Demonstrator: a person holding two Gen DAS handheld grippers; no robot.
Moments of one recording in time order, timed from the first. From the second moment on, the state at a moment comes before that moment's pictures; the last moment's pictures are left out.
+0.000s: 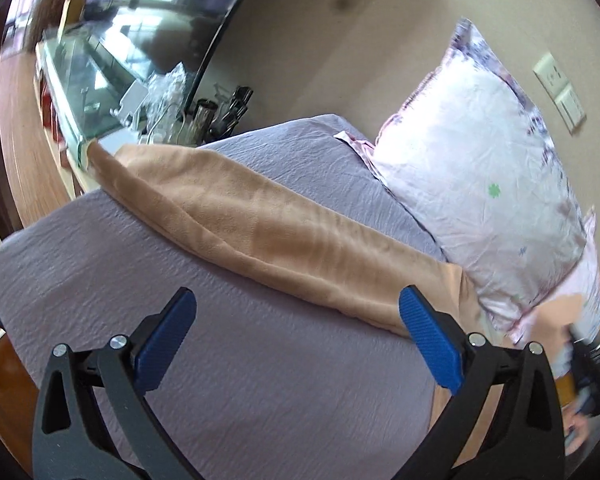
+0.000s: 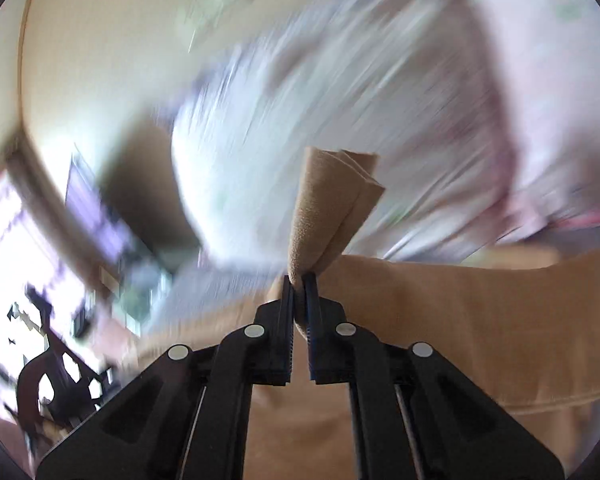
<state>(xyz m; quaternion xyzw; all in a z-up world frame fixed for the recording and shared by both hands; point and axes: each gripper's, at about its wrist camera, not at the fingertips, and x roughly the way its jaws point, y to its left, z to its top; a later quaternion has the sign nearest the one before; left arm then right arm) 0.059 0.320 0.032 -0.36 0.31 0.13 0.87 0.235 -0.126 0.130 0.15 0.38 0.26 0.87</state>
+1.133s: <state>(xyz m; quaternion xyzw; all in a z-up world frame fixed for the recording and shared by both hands) 0.175 -0.024 0.117 0.06 0.31 -0.13 0.94 0.197 -0.293 0.115 0.26 0.36 0.16 0.88</state>
